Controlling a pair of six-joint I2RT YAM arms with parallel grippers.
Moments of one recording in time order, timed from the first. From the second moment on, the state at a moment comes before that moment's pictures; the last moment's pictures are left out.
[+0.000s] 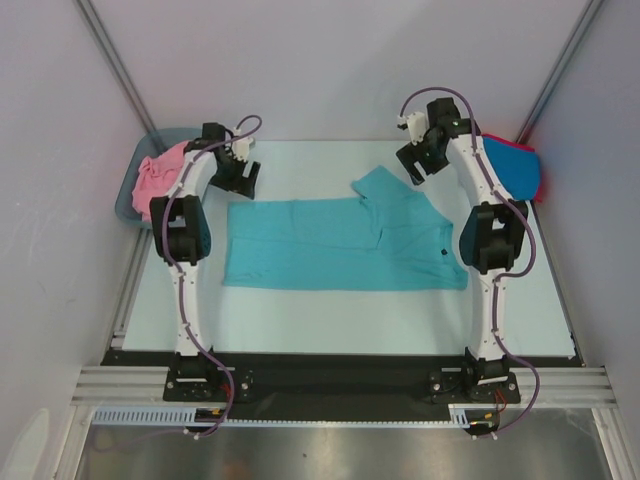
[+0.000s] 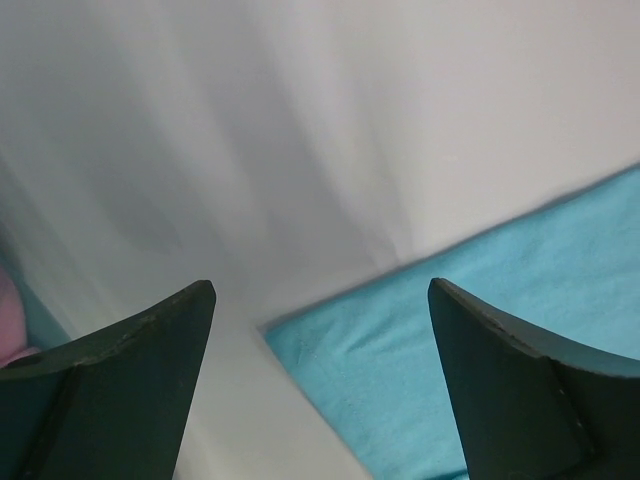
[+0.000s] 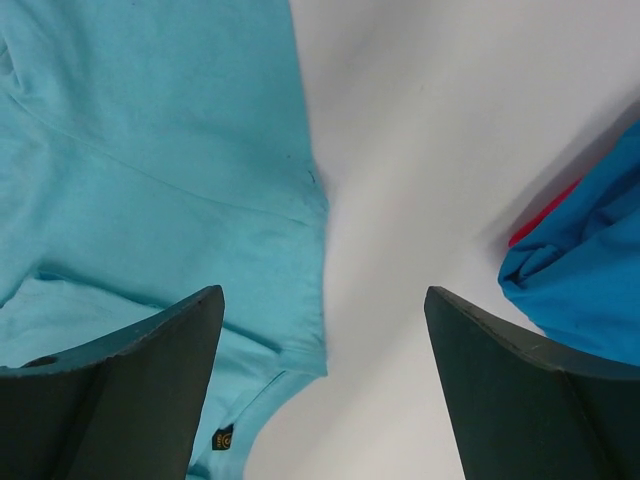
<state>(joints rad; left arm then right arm) 0.01 2.45 2.19 -0.84 0.22 0.37 0.14 2.29 2.28 -1.00 -0.07 -0.50</state>
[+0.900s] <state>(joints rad) 0.05 2.45 2.17 -0.96 0.19 0.38 0.21 2.29 2.27 -0.99 -0.01 -0.53</state>
